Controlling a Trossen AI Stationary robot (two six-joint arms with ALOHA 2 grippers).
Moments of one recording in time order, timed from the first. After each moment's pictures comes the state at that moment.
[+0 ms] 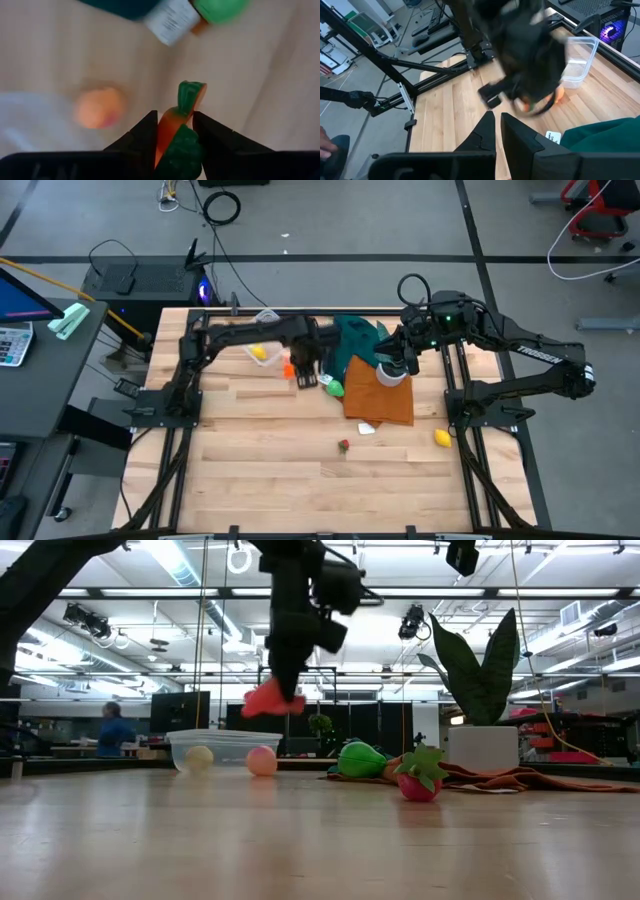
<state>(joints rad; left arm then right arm) 0.25 2.08 1.88 -1.29 -0.03 0.04 -0.30 1.00 1.18 -0.58 -0.33 0.32</state>
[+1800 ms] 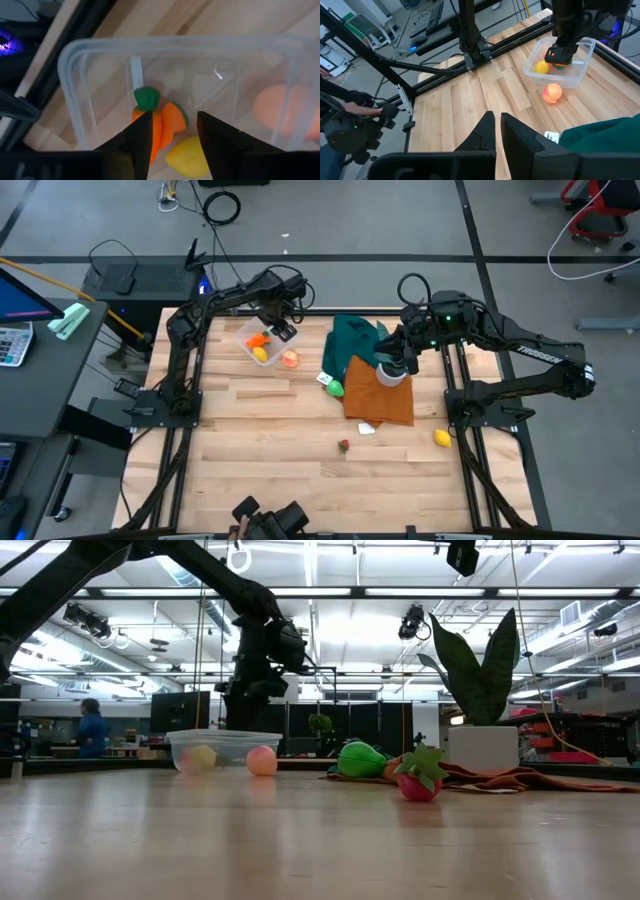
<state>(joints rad) 0.67 2.08 1.74 -1.23 -0.16 -0.08 -0.30 1.00 1.18 -0.57 -0.32 0.33</state>
